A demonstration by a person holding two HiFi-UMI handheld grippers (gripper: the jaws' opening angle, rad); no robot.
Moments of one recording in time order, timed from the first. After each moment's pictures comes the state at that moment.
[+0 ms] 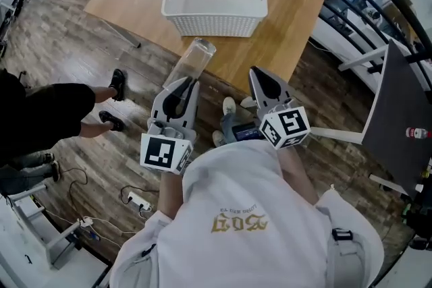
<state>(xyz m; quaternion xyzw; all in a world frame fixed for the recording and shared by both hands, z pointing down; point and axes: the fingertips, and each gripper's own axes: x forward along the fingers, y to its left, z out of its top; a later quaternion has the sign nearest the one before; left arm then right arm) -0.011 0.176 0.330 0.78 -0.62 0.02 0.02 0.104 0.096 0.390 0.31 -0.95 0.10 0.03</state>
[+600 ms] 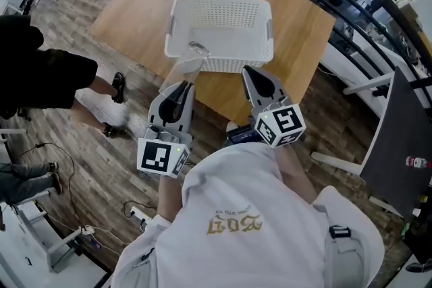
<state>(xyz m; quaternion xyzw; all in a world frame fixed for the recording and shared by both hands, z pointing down) -0.061 0.070 0.305 0.76 -0.64 0.02 0.00 0.038 -0.023 0.364 0.27 -0.96 0.09 0.01</state>
